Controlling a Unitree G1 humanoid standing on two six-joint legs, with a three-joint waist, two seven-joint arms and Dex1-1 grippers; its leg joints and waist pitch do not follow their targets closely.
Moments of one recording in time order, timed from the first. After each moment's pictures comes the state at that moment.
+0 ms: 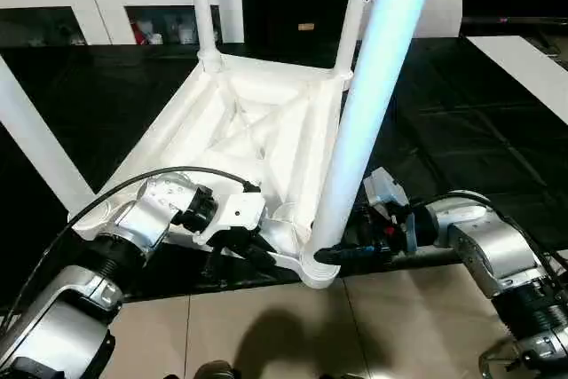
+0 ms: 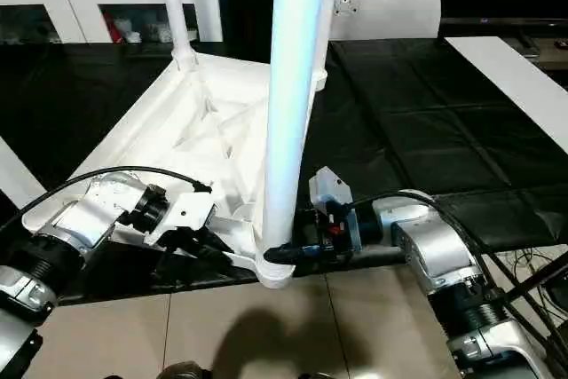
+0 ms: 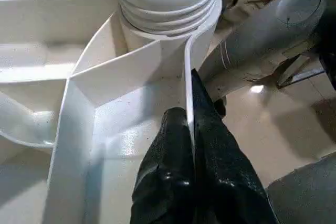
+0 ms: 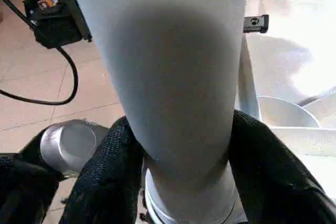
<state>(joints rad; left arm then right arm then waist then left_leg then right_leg) -0.66 0.46 -0.47 0.66 -0.02 -0.19 -1.49 -0.42 -0.49 0.29 0.23 0.34 0.26 1.38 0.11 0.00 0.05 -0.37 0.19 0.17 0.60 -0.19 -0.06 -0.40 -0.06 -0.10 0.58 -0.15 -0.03</state>
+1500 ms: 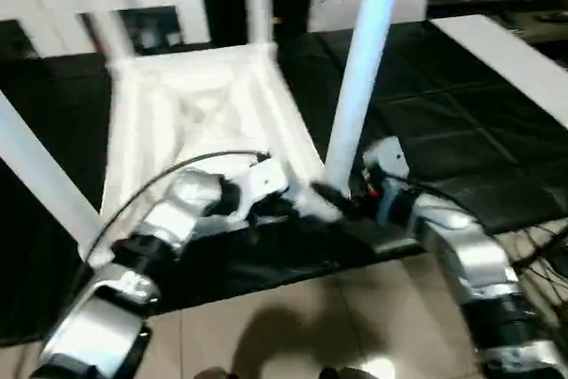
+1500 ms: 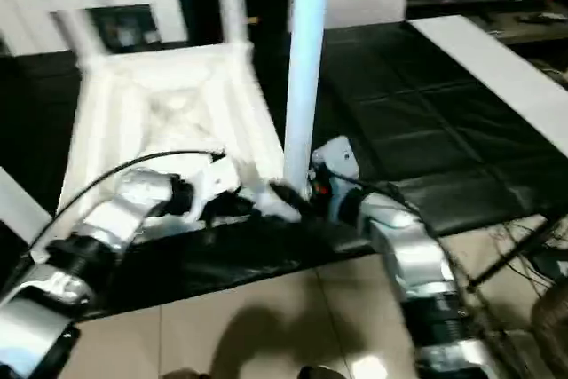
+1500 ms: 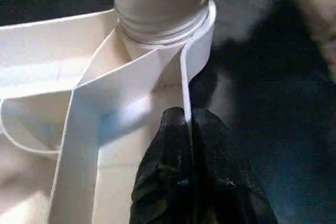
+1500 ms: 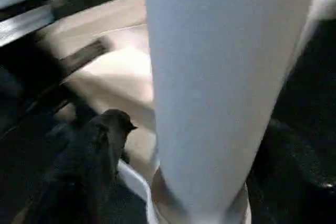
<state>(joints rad) -0.67 0.31 -0.35 0.71 0.06 -0.07 -1.15 -0.36 -0.31 0.12 0.20 0.22 0.28 0.83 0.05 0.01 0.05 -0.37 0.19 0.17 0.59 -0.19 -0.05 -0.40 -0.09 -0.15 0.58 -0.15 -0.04</state>
